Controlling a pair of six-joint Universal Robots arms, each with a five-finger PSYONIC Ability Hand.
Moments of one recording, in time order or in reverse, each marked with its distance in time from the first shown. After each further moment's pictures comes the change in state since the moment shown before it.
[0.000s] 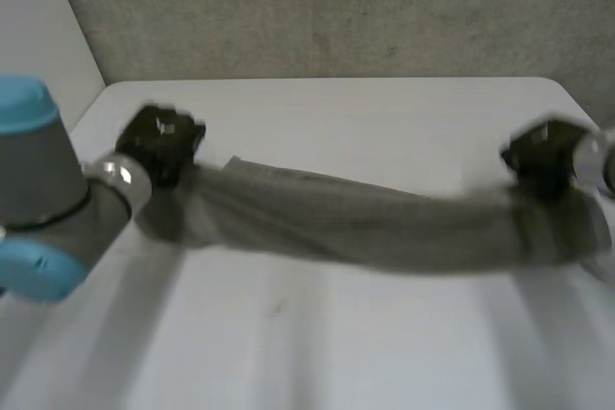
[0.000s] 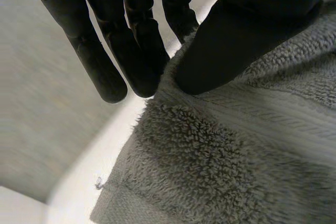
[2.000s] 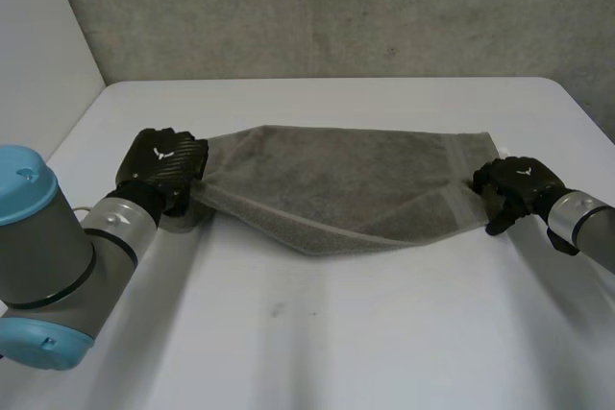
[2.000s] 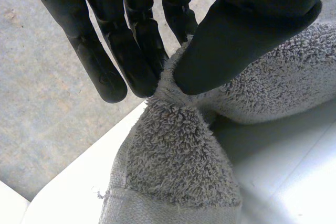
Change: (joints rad) left arm -0.041 0.136 -0.334 0.252 -0.040 -0.189; right arm -0.149 0.242 0.277 -0.638 -0.332 0.425; left_hand 0.000 0.000 0.000 0.000 0.000; right_hand -0.420 -0.574 -0.600 -0.611 -0.517
